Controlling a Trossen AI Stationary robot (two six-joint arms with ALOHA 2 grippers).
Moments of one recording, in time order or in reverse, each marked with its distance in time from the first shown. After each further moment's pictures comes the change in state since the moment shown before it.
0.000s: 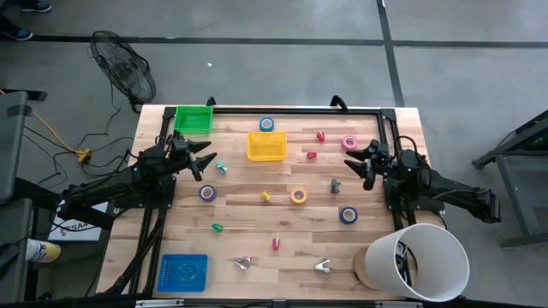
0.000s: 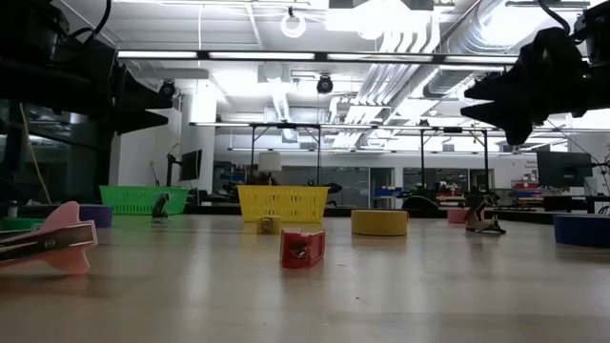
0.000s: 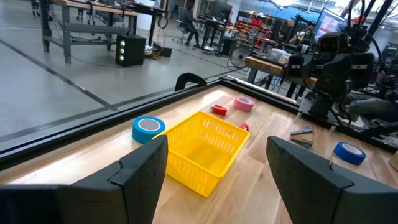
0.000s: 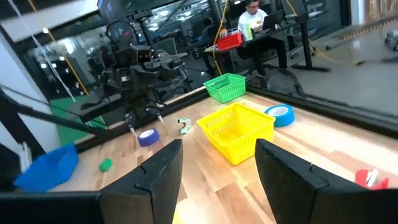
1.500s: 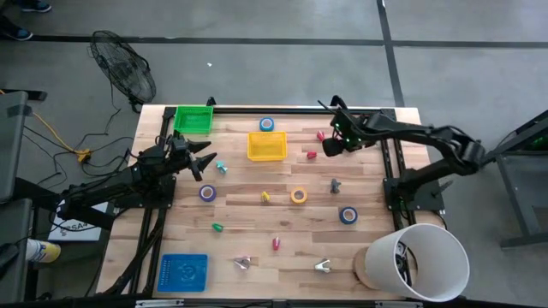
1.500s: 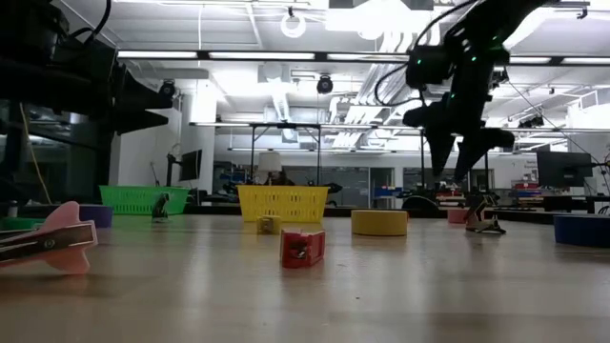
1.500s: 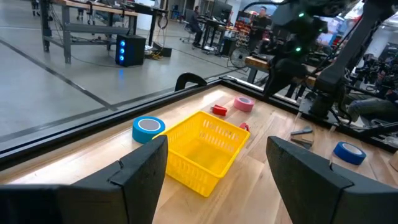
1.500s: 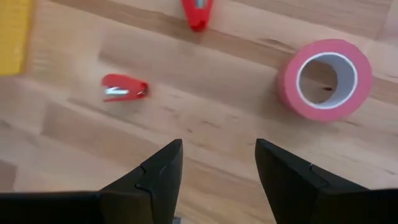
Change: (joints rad) left arm 0.000 0.000 0.000 0.000 0.000 0.000; right arm -0.225 1.360 0.871 -0.784 0.088 0.354
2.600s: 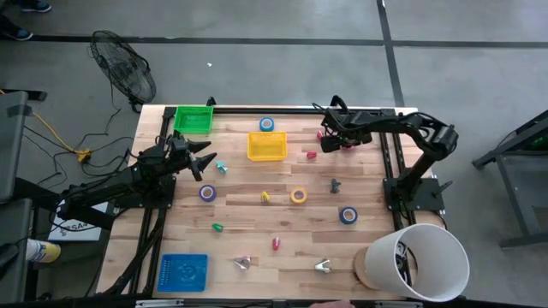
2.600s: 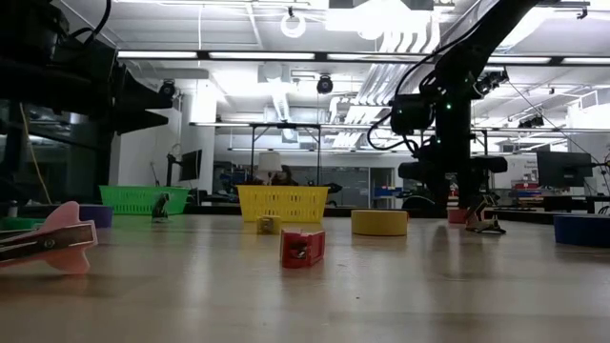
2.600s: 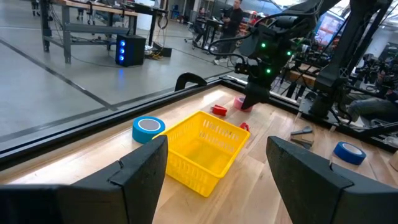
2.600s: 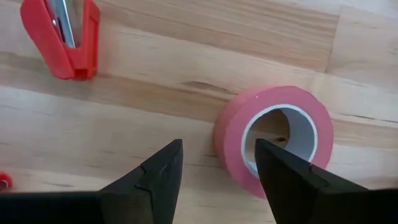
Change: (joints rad) left arm 0.000 0.000 0.000 0.000 0.000 0.000; right arm -0.075 0.265 0.021 0.082 0.196 -0.010
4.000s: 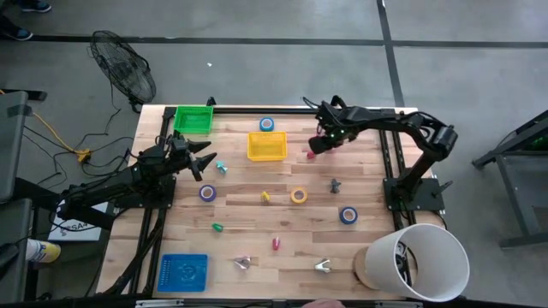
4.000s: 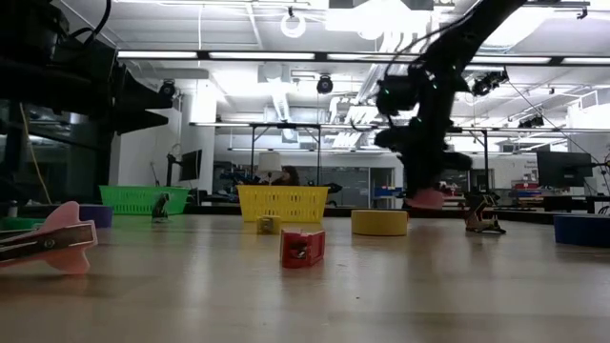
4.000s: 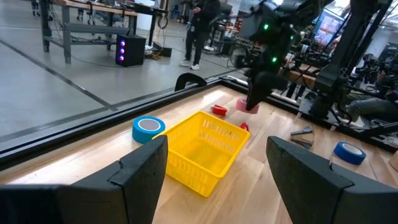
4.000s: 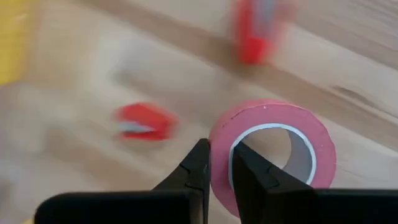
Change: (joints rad) left arm 0.000 0.000 0.000 0.000 0.000 0.000; right arm 0.044 -0.001 0.133 0.022 -0.353 -0.193
